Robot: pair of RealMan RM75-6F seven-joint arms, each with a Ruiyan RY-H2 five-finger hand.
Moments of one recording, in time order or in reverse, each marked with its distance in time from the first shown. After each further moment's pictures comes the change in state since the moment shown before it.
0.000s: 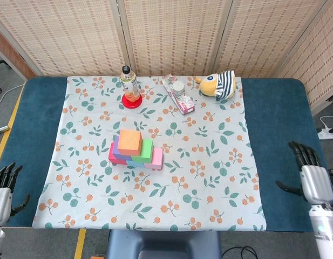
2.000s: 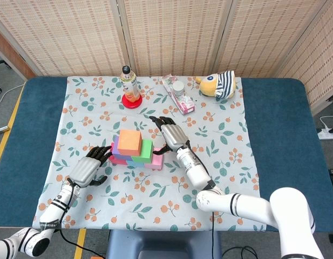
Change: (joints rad) left arm -0.479 -0.172 -0.096 0.030 0.008 -0.583 0.008; right arm 0.893 -0.617 0.416 0.345 0.622 -0.744 -0.339
